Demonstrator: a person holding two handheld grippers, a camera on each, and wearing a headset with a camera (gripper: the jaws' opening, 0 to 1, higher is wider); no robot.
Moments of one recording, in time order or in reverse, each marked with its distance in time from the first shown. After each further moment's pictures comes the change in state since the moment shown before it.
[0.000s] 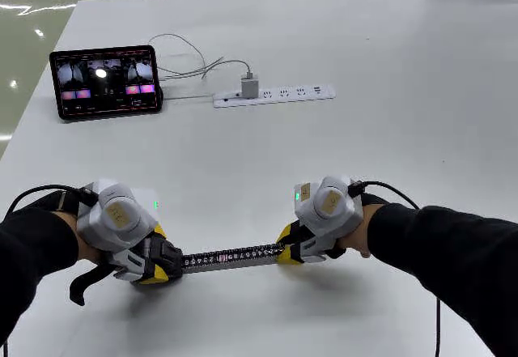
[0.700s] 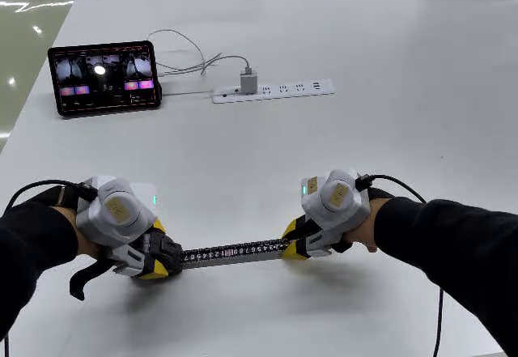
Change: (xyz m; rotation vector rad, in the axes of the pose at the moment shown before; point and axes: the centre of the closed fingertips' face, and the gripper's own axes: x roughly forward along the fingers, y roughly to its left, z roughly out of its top) left arm 0.000 -0.001 0.001 0.000 0.000 0.002; right arm -0.006 0.000 -0.009 0.021 -0.004 0.003
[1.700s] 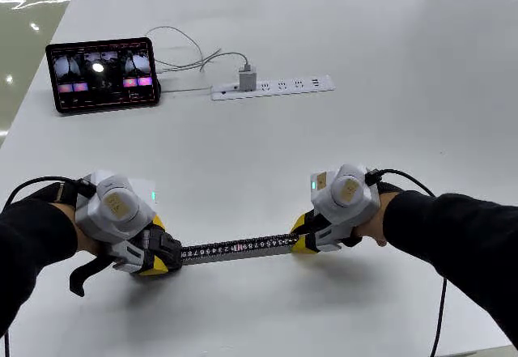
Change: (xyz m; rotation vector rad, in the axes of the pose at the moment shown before) left arm -0.001 0.000 0.001 -0.002 -0.005 -0.001; right arm -0.013 -0.001 -0.012 -0.013 0.018 -0.006
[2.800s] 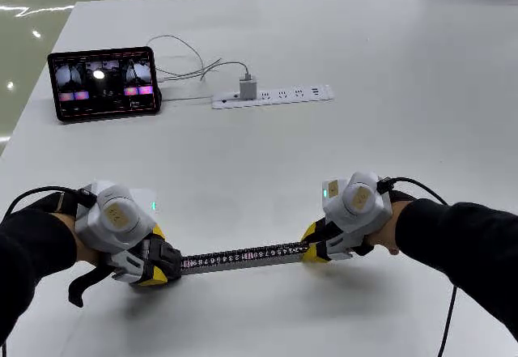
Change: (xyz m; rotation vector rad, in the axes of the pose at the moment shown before) left arm 0.001 0.002 -0.002 0.000 -0.001 -0.003; right arm -0.010 -0.006 -0.012 0.021 0.016 -0.004
